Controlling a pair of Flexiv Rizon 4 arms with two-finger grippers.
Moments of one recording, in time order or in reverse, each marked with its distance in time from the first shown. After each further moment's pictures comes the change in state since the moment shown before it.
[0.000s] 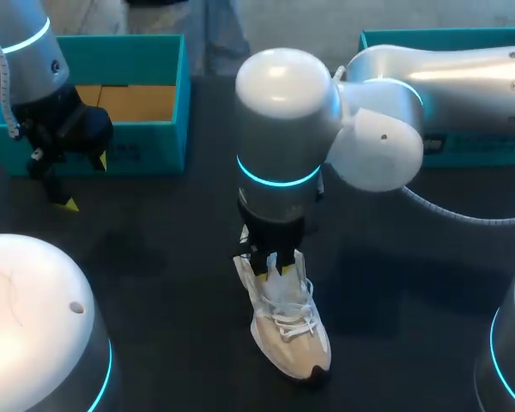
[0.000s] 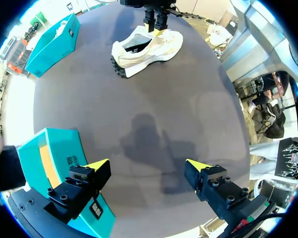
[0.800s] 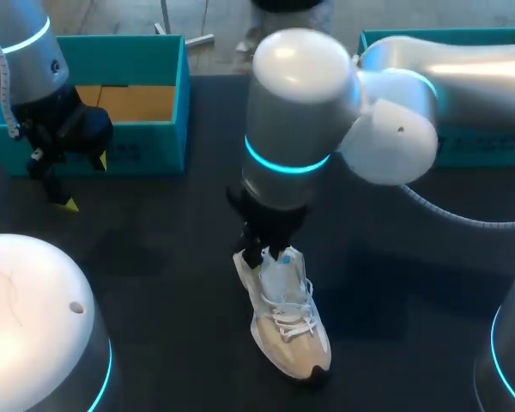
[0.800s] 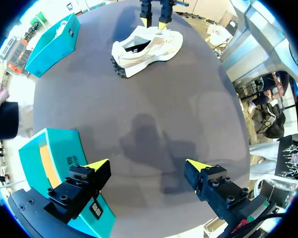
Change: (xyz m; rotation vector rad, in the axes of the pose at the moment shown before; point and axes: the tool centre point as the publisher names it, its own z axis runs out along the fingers) left arm 0.000 0.000 0.000 0.000 0.000 0.000; right arm 0.004 0.009 -0.033 -0.044 0.067 -0.336
